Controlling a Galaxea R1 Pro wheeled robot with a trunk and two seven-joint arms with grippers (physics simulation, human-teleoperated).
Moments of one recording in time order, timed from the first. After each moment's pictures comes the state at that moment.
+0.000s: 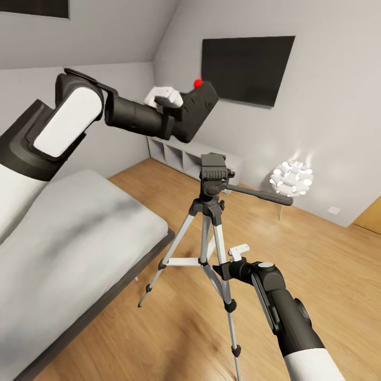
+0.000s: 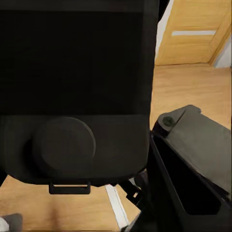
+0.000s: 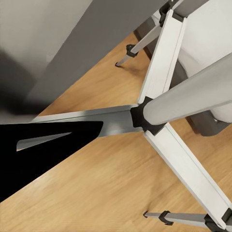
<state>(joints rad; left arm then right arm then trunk) -1.68 0.29 -0.80 -1.31 1.15 1.05 -0.10 -0.52 0.06 0.06 -1.29 0.22 0.76 0.46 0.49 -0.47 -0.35</state>
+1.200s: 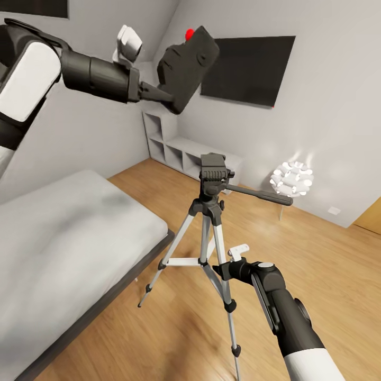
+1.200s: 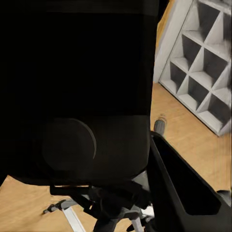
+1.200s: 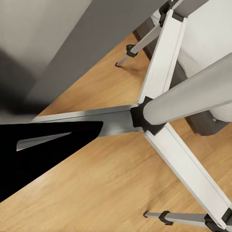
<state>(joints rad) -1.82 0.36 -0.73 -1.13 0.98 1.02 -0.74 -0.52 0.06 0.06 -1.29 0.22 0.76 0.46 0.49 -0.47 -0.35</state>
